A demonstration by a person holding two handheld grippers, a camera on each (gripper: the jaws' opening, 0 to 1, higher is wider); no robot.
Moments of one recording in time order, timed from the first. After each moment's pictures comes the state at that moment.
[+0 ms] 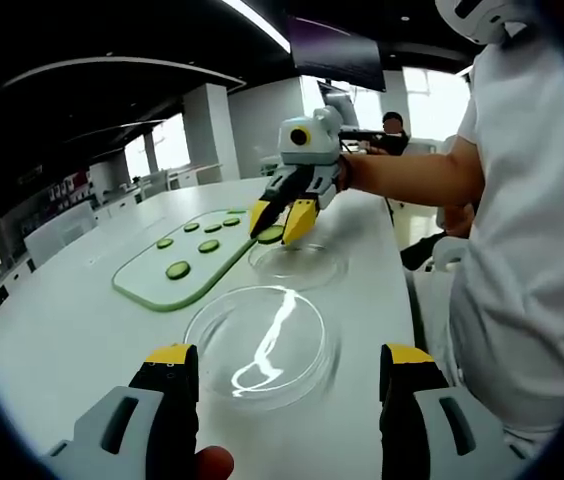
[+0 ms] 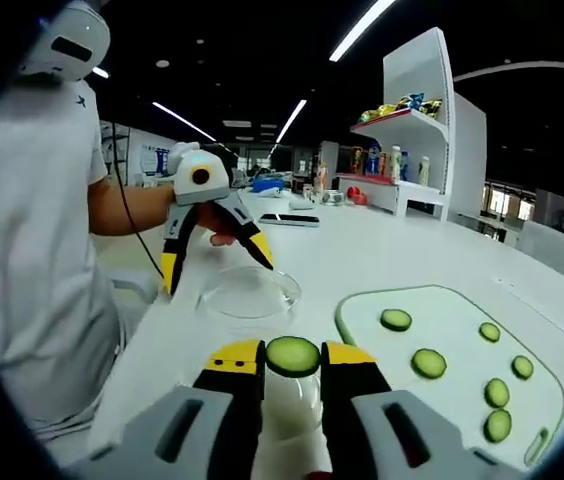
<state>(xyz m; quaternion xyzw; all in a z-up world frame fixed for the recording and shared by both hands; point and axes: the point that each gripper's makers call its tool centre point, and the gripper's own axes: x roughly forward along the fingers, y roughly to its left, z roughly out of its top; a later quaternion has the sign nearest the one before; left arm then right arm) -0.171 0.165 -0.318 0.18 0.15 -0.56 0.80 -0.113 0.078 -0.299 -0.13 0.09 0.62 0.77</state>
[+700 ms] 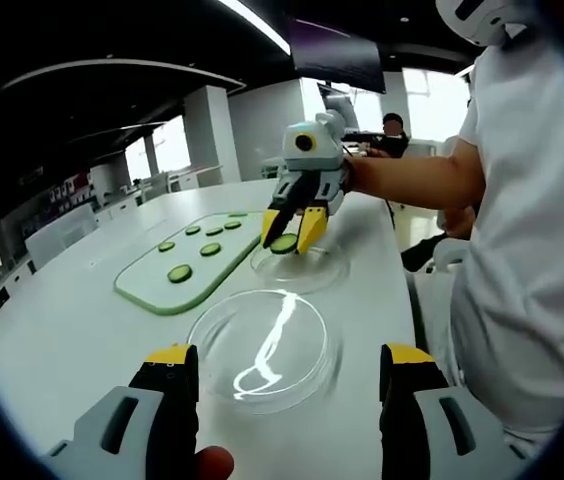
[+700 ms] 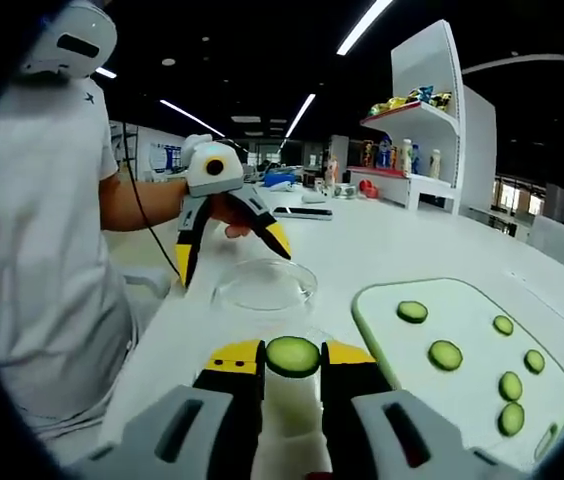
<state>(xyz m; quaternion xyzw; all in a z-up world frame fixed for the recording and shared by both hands) -0.169 0.167 -0.315 0.18 0.14 -0.56 0.80 -0.124 0.078 -0.306 -0.14 0.10 0.64 0.75</state>
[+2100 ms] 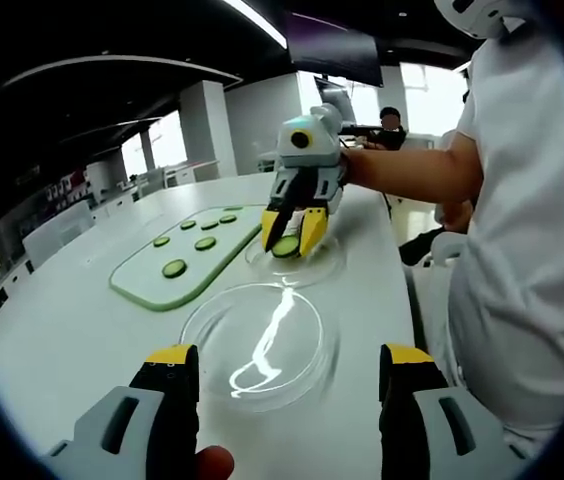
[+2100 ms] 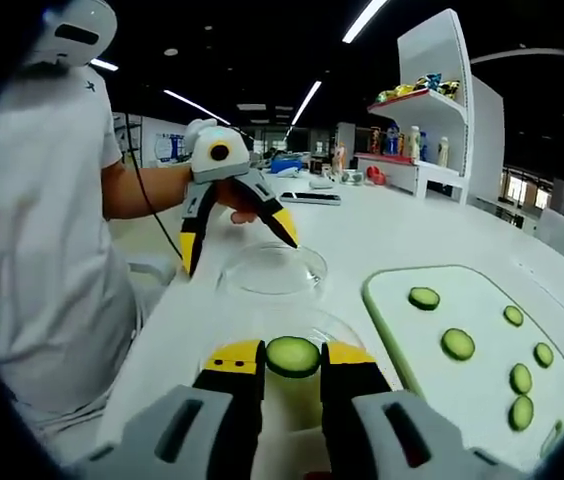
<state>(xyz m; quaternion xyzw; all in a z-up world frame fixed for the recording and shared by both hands) -0.171 0.165 -0.320 0.19 0.15 -0.56 0.79 -0.130 0.078 -0.320 -0.16 0.13 0.64 0.74</state>
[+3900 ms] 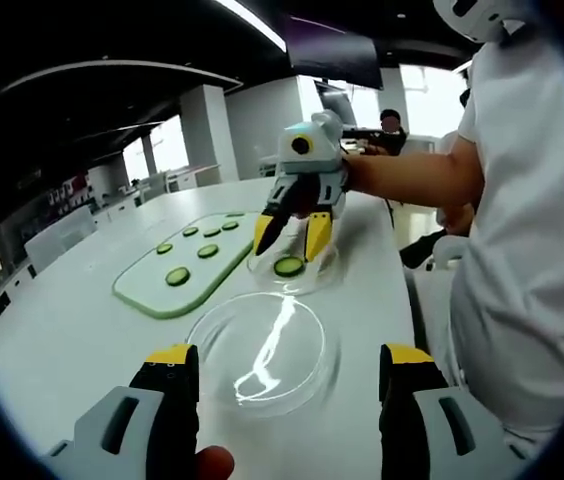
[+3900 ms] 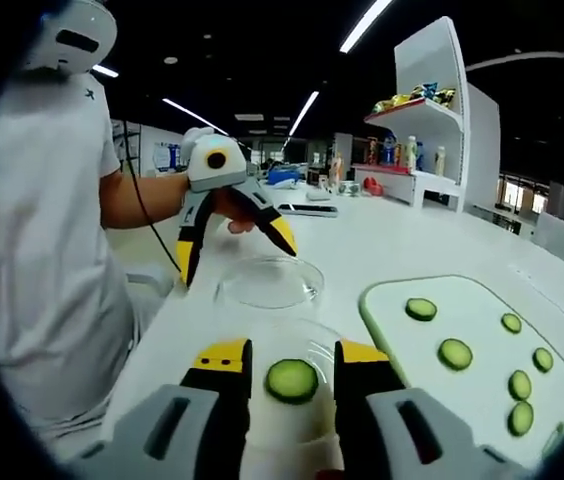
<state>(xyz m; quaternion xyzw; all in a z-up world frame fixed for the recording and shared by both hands) -0.170 0.161 -0.313 0.19 0.15 -0.56 0.80 -0.127 0.082 -0.311 -0.13 0.11 0.64 0.75</state>
